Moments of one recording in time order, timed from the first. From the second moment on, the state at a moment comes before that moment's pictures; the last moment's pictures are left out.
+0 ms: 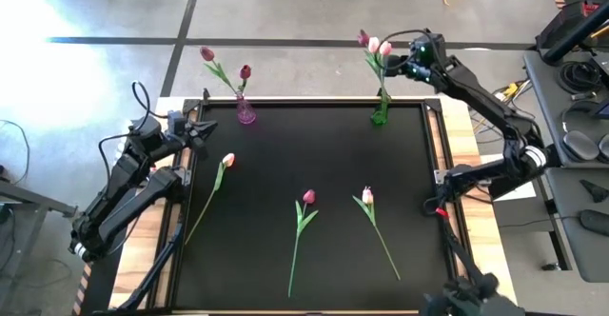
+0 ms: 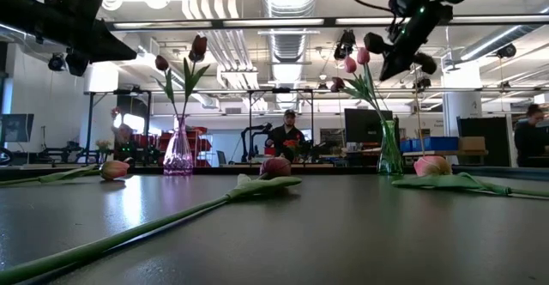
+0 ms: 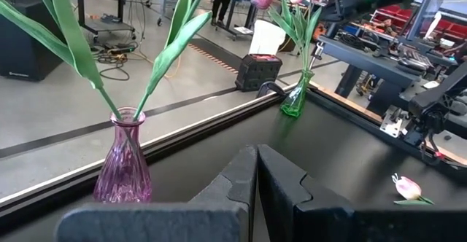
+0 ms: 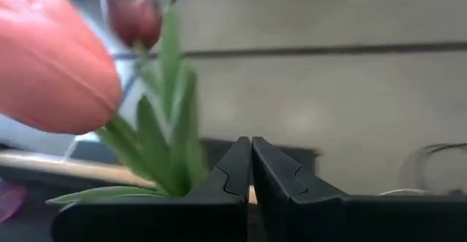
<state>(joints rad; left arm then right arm) 0.94 0.21 0.41 -0.38 0.30 -0.20 -1.03 1.34 1.17 -0.42 0.08 0.40</state>
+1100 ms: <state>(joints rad) 0.94 0.21 0.41 -0.38 0.30 -0.20 -1.09 1.44 1.57 -0.60 -0.20 0.18</state>
